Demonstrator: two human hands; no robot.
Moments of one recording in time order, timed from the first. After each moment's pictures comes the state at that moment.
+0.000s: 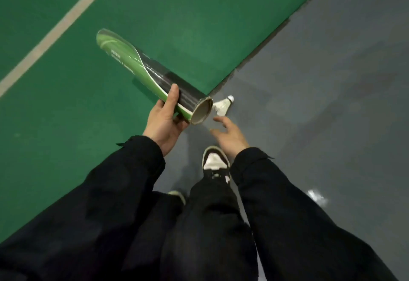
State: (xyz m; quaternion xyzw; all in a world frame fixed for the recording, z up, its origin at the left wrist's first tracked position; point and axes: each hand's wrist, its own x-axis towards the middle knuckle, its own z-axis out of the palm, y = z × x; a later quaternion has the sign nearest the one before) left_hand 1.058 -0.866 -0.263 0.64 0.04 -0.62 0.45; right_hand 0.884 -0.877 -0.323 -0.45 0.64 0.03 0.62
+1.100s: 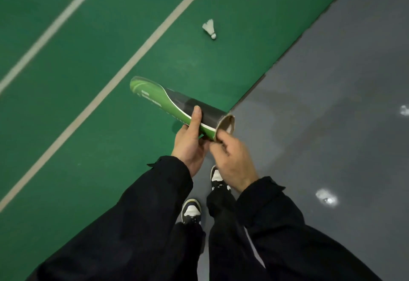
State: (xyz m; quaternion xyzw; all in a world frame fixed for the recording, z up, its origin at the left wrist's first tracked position) left_hand 1.054 -0.961 -0.001 0.61 0.07 -0.66 0.44; right_hand 0.934 -0.952 0.013 -0.56 0.58 -0.13 0.57
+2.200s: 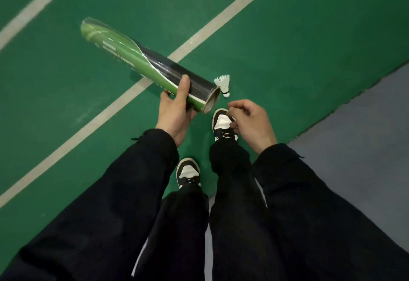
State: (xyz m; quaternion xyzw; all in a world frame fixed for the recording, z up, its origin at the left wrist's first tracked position) left_hand 1.221 -1.387 -0.210 0.65 0.11 -0.59 0.47; right_hand 1.046 -1.431 -0.195 -0.45 0.67 -0.02 0.60
